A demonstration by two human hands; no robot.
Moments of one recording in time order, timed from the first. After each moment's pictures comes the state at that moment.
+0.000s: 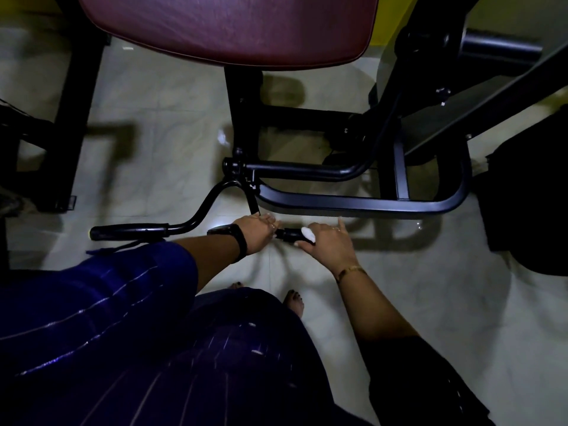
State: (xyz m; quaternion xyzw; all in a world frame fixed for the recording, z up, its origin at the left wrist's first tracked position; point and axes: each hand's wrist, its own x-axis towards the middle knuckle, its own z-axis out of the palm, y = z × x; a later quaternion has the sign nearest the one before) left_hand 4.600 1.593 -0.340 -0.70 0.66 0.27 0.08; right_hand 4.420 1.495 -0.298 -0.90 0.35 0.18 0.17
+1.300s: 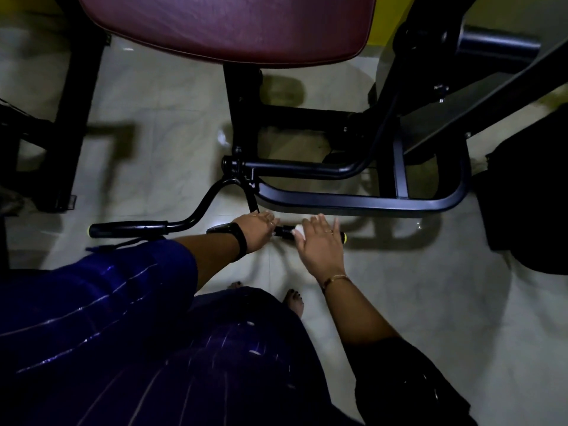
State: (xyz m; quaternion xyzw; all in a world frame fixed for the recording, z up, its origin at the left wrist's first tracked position) left_hand 4.598 1.595 -0.340 -0.70 0.65 0.27 0.09; right_hand 4.419 1.522 -0.322 -0.91 0.38 0.07 0.12
